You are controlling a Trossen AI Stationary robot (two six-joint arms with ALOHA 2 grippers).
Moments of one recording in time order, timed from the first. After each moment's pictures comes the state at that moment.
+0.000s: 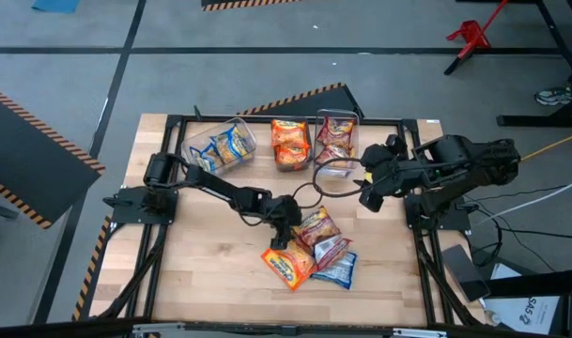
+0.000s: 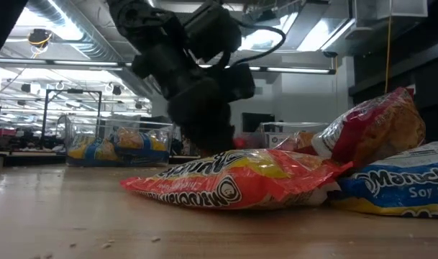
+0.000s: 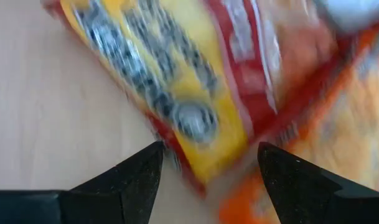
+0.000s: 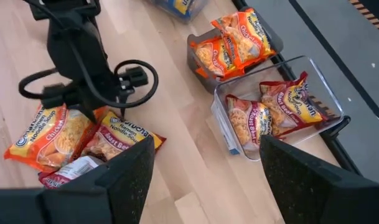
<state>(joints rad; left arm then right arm) -0.10 1.99 1.12 0.01 0.07 -0.08 0.28 1.43 1.86 -1.53 0.48 0.61</state>
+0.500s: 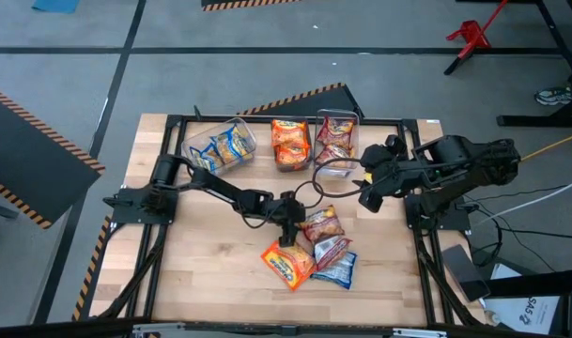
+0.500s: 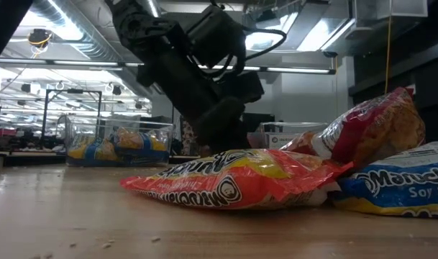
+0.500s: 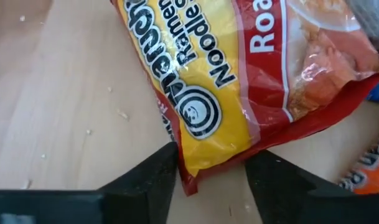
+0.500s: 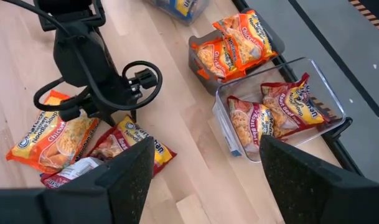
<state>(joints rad) -0.09 2.04 1.12 0.13 -0.08 -0.10 0.29 1.43 1.86 -1.53 0.48 0.61</state>
